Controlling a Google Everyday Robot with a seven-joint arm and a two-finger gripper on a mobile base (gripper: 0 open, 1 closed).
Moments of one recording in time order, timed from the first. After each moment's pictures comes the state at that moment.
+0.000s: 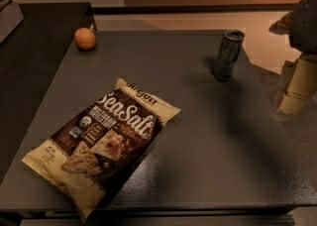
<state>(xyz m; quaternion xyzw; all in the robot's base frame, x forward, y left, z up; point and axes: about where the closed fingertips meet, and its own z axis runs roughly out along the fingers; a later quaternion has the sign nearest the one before) 0.438 -0.217 0.976 -0.60 0.78 -0.03 0.16</state>
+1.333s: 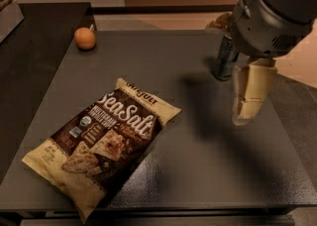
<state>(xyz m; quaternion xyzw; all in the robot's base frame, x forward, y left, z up) 0.433 -0.120 0.977 -0.74 0.65 0.00 0.18</state>
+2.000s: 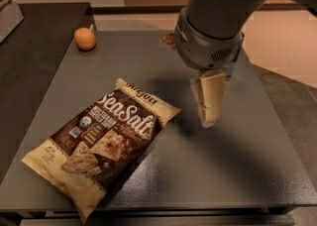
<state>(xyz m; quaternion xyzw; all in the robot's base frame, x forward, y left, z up) 0.451 -0.060 0.941 -0.82 0.56 -0.04 0.14</state>
